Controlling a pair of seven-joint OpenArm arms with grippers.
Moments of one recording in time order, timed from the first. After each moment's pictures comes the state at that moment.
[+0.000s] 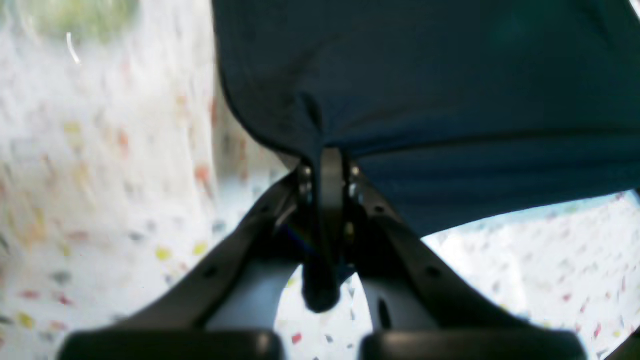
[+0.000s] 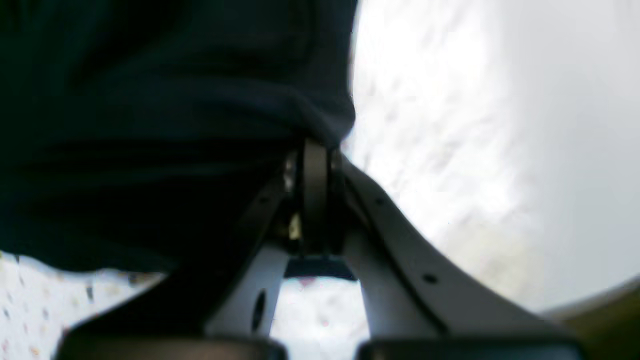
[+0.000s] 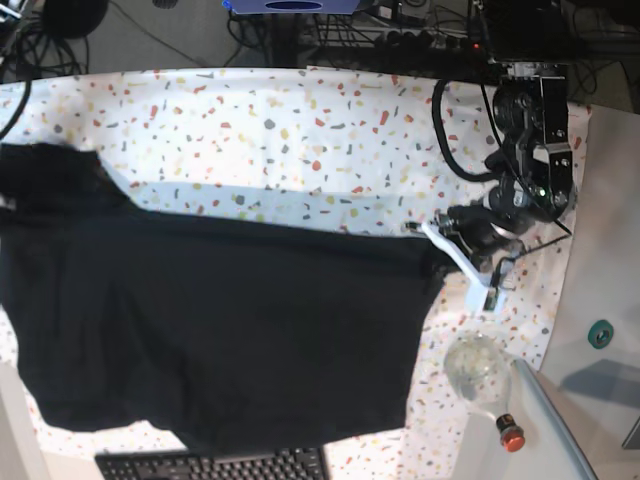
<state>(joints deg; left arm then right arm) 3.9 -11.0 -8.3 90.9 -24.1 -19.8 45.6 -2.9 21.4 36.2 71.7 14.9 25.1 -47.8</state>
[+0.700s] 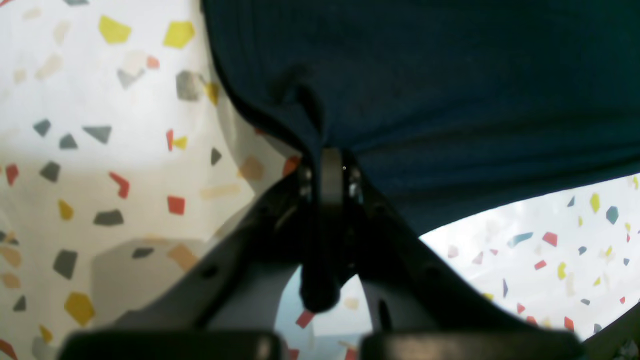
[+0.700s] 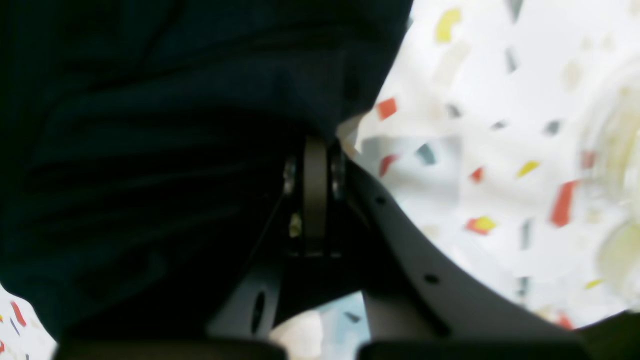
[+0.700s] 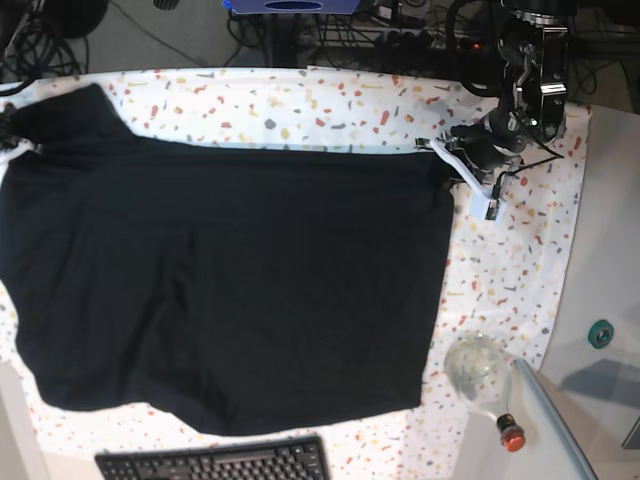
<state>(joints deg) 15.0 -15.4 -6.9 82.6 -24.7 -19.9 36.3 -8.3 19.1 36.9 60.7 15.4 25.5 -40.7</state>
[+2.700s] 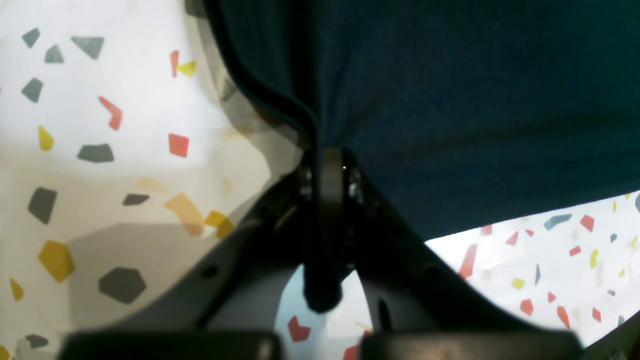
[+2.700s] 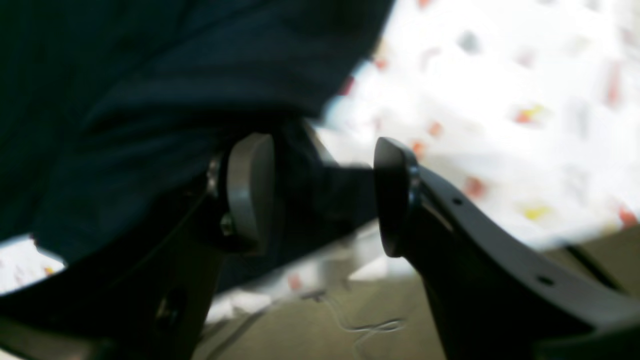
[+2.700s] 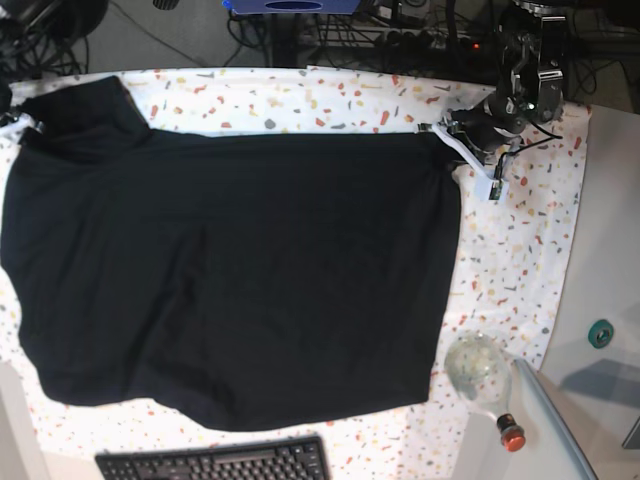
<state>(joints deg) 17.1 -15.5 -7.0 78.7 -25.0 -19.5 32.0 -11.4 6.2 56.1 79.3 14.3 35.6 -53.2</state>
